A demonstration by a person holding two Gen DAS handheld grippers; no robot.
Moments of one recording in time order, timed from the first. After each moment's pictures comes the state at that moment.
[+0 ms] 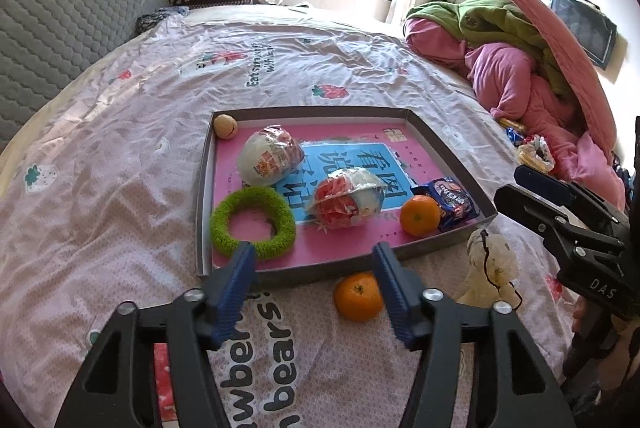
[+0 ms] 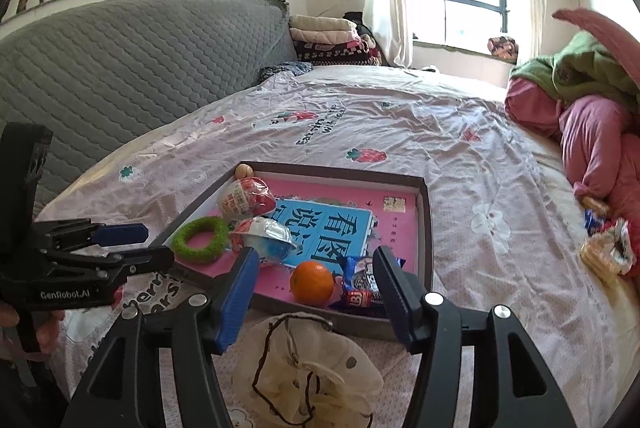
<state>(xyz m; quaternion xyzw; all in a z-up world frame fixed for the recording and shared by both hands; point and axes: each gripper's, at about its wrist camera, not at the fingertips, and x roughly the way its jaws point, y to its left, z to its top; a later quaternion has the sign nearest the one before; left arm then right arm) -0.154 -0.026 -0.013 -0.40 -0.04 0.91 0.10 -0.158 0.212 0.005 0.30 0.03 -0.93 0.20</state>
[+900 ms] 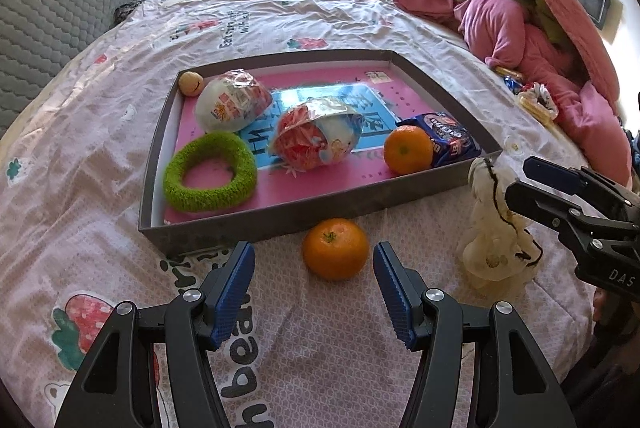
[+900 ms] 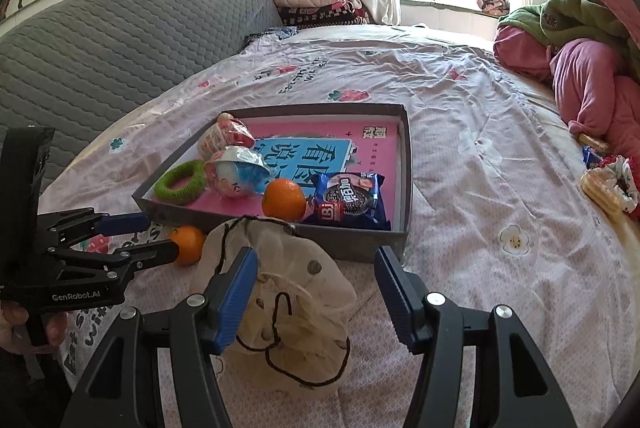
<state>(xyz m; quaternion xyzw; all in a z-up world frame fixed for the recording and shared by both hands) -0.152 0.009 -0.056 -0.44 0.00 0.89 0.11 -0.146 0.243 -0.038 0.37 0.01 -0.91 0.19</state>
